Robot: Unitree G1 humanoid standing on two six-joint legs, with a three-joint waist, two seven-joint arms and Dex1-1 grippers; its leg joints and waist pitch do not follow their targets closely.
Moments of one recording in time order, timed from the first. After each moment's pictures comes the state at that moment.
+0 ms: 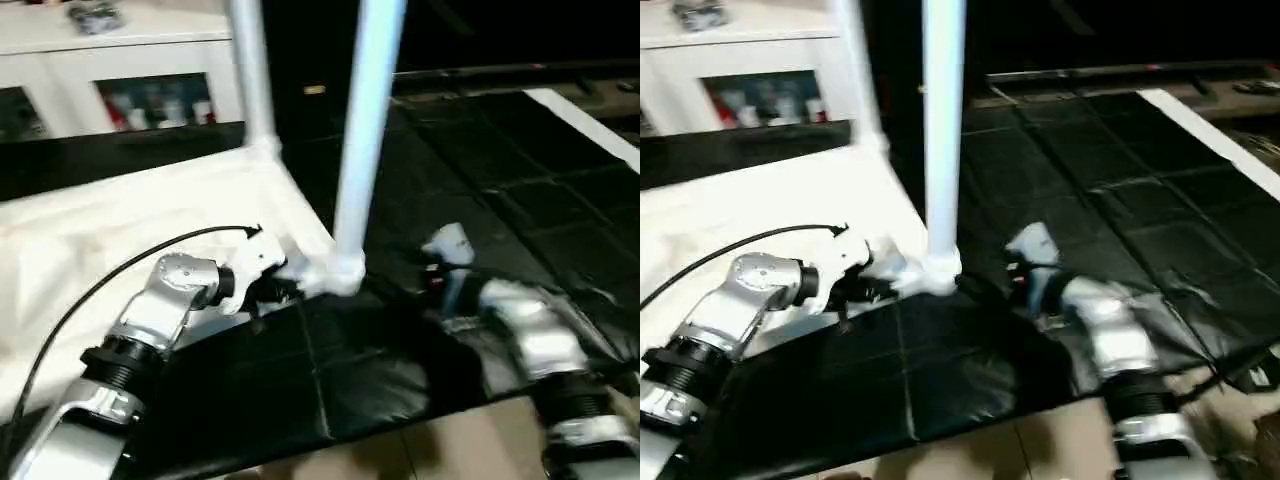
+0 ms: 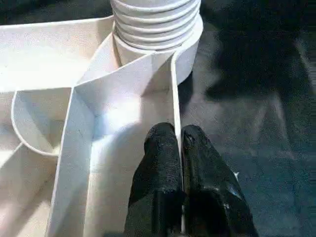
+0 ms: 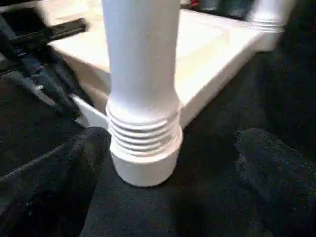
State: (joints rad) left arm -0.59 0.45 -0.30 0.54 0.02 0.13 -1.16; right arm -0.46 -0.35 0.08 0.52 0.18 0.04 1.03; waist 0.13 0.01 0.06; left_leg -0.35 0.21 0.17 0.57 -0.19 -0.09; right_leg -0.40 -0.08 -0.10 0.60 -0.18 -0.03
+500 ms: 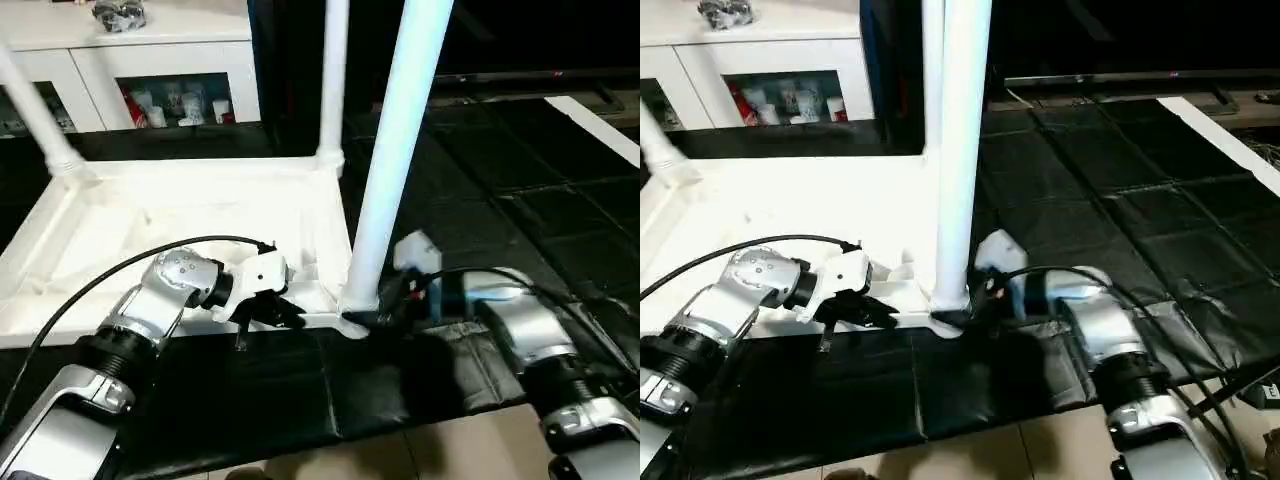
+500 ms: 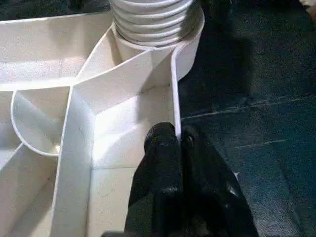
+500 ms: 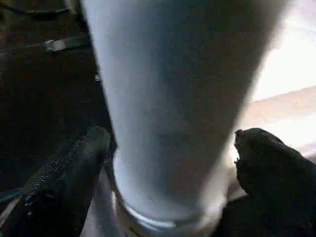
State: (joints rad) left arm -0.62 0.47 -0.37 0.59 0.04 -0.03 -1.34; right arm -0.54 -0.33 0.23 0.56 0.15 0.07 1.22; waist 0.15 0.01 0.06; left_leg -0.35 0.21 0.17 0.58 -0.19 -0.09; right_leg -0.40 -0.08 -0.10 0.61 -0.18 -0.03
